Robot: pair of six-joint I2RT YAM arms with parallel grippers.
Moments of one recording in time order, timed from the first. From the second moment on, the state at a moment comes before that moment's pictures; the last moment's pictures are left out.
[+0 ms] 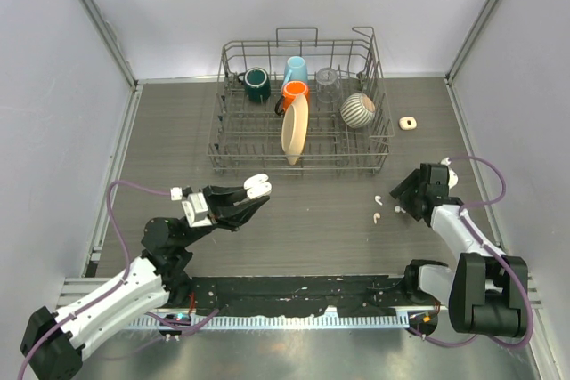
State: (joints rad) left arm -0.74 0.56 0.21 0.85 0.39 -0.12; right arm -0.10 1.10 0.43 -0.24 0.04 0.70
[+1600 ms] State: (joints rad) left arm -0.74 0.55 0.21 0.83 0.38 -0.11; right arm 0.04 1.11 0.56 -0.50 0.17 0.66
